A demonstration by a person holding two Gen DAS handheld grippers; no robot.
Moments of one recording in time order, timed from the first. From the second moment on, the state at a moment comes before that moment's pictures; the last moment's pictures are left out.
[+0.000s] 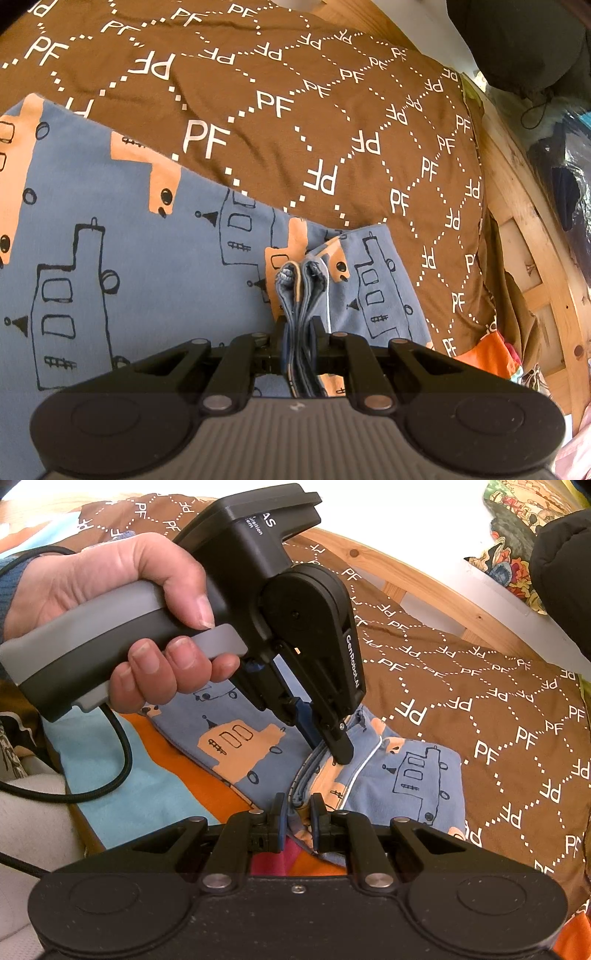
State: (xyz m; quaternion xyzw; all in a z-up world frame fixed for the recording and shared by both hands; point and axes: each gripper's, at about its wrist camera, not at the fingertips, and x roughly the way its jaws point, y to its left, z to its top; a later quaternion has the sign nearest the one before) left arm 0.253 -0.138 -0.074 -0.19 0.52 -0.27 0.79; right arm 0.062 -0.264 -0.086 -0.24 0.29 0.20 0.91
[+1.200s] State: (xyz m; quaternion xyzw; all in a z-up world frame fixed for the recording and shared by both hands) left arm 0.242 -0.056 -0.023 -0.12 0.51 -0.21 0.83; right arm 0.080 -0.215 -0.053 -0.11 0.29 0.31 0.90
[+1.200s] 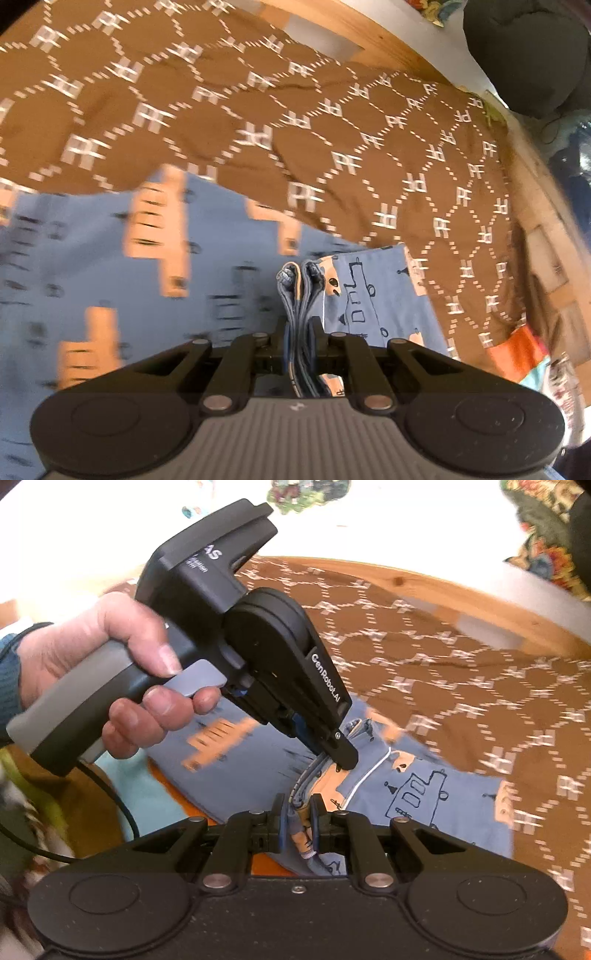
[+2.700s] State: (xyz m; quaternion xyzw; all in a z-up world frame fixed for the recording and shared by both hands) left arm 0.219 -0.016 -0.041 -0.03 0.39 -0.03 0.92; right arm 0.168 -0.267 -0.085 -0.23 0.24 0.03 0.94
